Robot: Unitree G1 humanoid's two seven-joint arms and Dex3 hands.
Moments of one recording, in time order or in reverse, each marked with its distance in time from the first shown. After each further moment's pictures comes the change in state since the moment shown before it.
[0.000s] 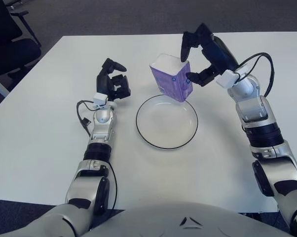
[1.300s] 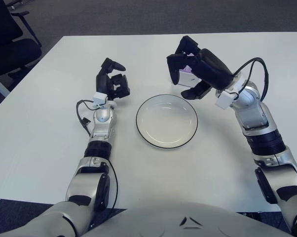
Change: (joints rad) left arm -0.028 0.001 0.014 0.060 -0.001 -0.047 0.000; right arm 0.070 -0.033 0.031 -0.115 -0.001 -0.136 0.140
